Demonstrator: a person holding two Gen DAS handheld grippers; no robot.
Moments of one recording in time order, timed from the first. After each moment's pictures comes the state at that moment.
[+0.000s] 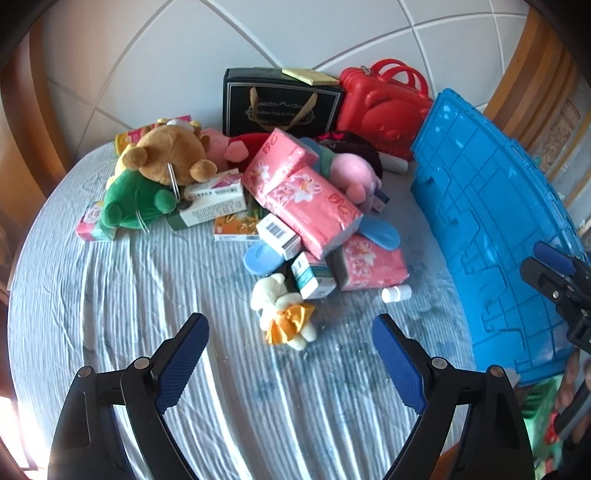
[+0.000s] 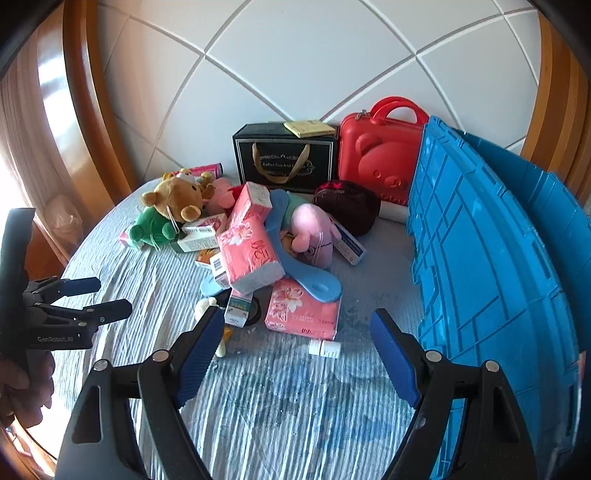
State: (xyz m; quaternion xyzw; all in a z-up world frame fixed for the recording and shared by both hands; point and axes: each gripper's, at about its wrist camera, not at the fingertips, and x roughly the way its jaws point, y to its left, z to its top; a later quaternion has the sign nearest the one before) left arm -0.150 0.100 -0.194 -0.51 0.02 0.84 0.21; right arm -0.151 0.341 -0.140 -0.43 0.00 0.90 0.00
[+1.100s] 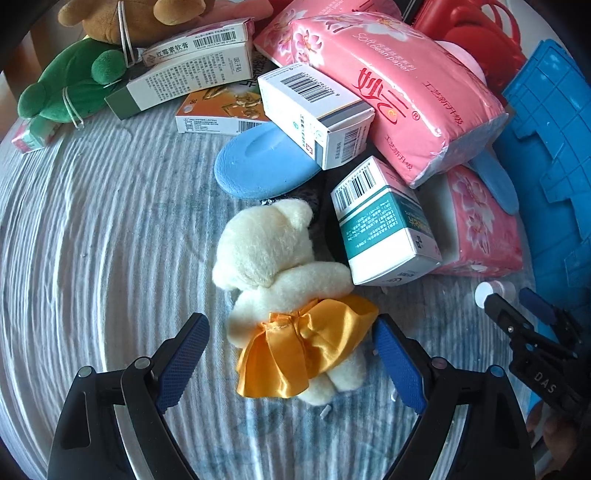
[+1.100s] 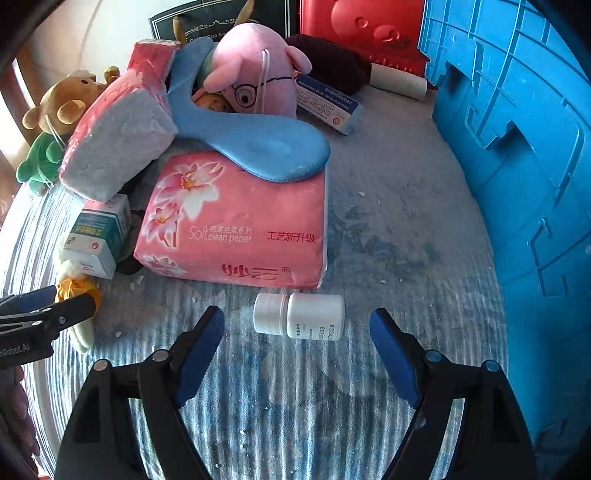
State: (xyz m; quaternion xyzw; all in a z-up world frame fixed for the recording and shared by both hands) left arm -0.208 0.154 -0.385 -0.60 -0.01 0.79 0.13; right arm -0.237 0.380 -0.349 -0.54 0.03 0.84 0.07
